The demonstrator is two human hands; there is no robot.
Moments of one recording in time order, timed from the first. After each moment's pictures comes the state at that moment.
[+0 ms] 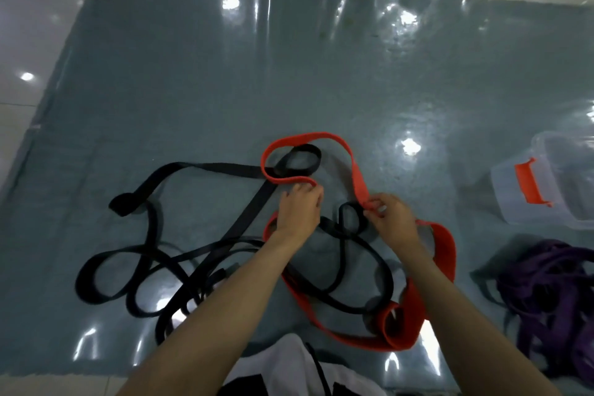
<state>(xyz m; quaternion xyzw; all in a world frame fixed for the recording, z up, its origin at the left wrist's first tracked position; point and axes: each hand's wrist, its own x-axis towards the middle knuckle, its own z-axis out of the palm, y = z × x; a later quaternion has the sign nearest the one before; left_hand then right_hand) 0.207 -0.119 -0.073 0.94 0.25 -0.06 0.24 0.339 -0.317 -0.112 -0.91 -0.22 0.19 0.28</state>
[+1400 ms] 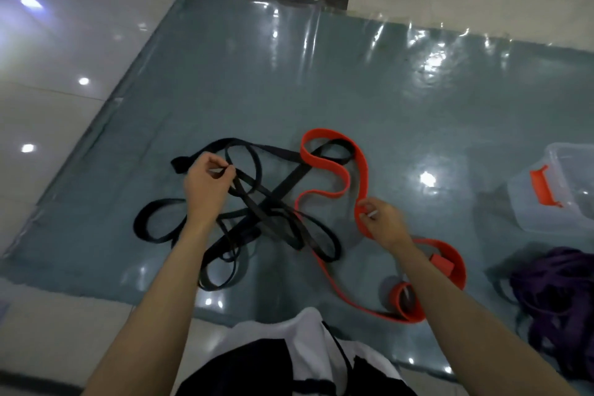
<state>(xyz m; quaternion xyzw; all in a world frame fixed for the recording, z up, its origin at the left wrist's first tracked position) 0.001 -0.012 -0.008 0.70 0.49 0.30 0.43 0.251 -0.292 -0.075 -0.88 -0.30 0.24 0.27</state>
